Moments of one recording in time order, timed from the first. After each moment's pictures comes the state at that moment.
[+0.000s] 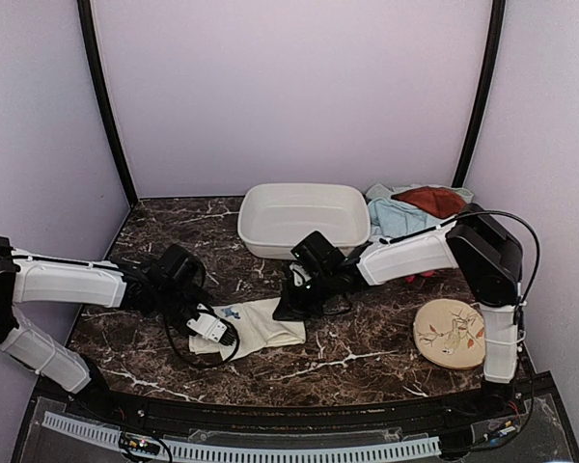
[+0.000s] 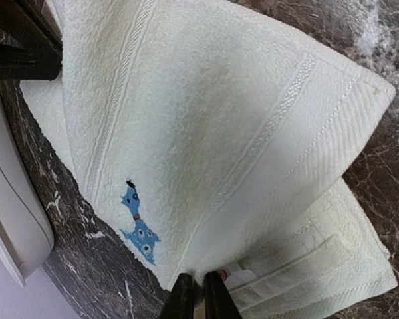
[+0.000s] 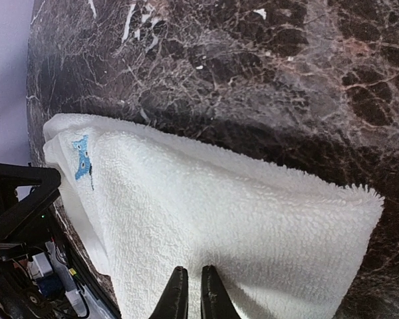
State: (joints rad) left arm -0.72 1.39 0.67 -0.32 0.04 1.48; right arm 0.93 2.05 1.30 -0.18 -0.41 0.86
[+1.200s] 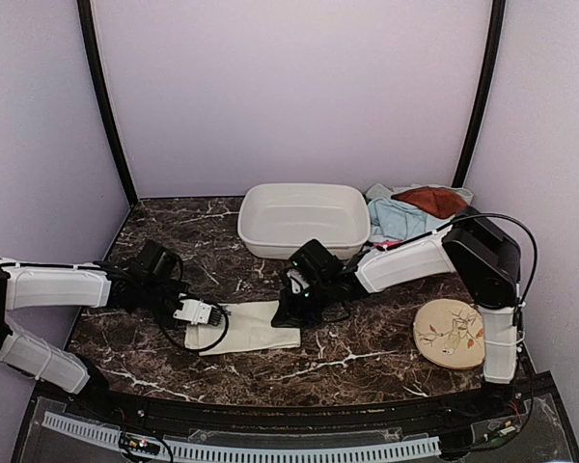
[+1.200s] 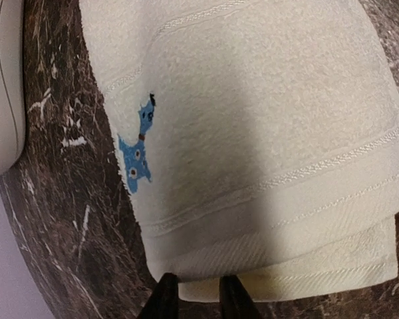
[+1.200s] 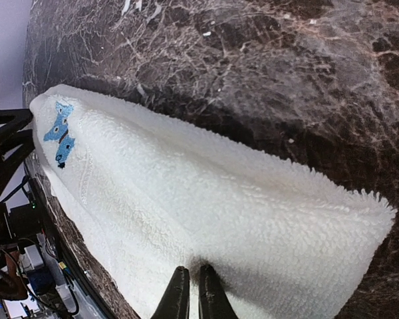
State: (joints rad) left arm -0.56 1.30 0.61 -0.31 0.07 1.28; right arm 0.96 2.06 1.26 -0.13 -0.40 0.84
